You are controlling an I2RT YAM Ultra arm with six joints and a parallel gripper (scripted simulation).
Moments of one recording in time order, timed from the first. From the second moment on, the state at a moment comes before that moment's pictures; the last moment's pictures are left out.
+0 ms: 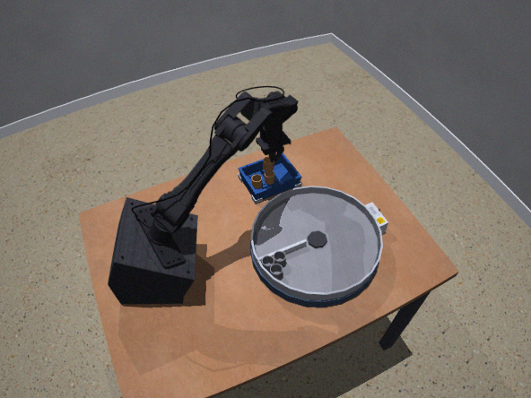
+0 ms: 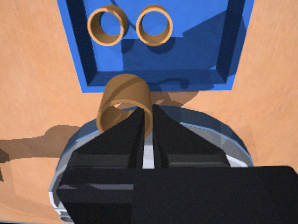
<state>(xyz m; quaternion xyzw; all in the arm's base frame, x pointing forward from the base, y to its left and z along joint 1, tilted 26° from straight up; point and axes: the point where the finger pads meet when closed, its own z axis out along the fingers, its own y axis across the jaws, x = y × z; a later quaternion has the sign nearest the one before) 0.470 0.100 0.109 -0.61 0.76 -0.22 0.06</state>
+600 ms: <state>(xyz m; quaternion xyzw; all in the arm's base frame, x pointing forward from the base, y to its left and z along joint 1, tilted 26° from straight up) 0.471 0.097 0.112 -0.61 0.76 -0.22 0.06</state>
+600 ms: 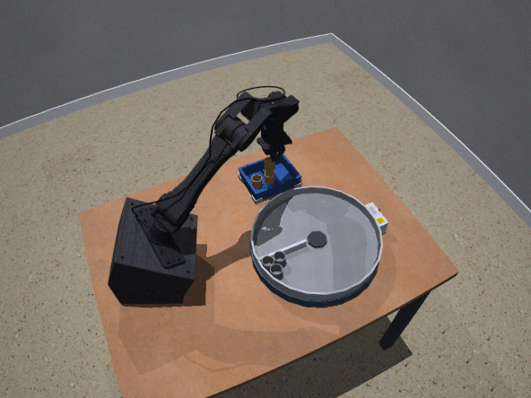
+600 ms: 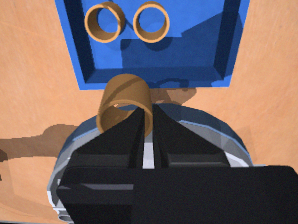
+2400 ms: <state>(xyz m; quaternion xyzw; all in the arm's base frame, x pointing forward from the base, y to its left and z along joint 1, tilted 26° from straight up) 0.492 0.082 0.061 -0.61 0.76 -0.22 0.06</state>
